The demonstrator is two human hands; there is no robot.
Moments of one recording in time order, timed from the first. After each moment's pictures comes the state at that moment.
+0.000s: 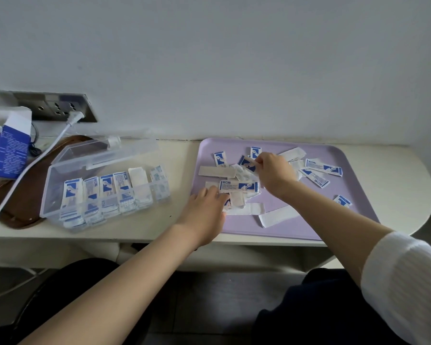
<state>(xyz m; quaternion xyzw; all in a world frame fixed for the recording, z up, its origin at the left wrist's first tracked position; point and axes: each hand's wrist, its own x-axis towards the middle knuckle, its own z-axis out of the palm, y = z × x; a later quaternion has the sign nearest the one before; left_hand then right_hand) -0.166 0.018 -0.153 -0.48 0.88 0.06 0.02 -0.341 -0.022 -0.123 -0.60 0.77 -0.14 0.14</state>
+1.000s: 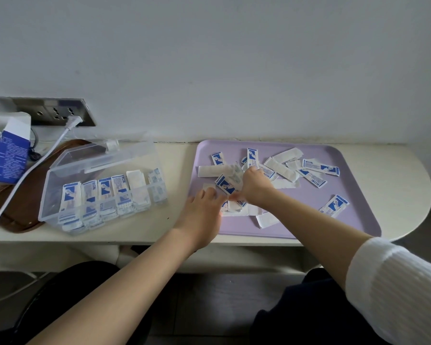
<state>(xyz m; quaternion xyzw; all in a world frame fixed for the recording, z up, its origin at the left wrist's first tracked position) -0.167 0.021 -0.158 -0.49 0.87 0.04 -0.02 -0.312 -0.015 -0.134 -0.61 0.75 -0.03 0.23</state>
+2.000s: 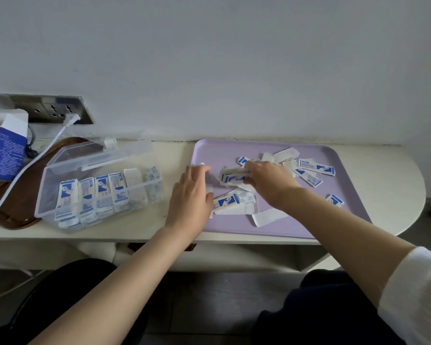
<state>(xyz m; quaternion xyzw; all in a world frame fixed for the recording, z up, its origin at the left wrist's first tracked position) -0.166 0.023 -0.134 -0.55 0.79 0.11 -0.25 -0.345 0.009 -0.108 -0.75 0.66 -0.03 0.03</state>
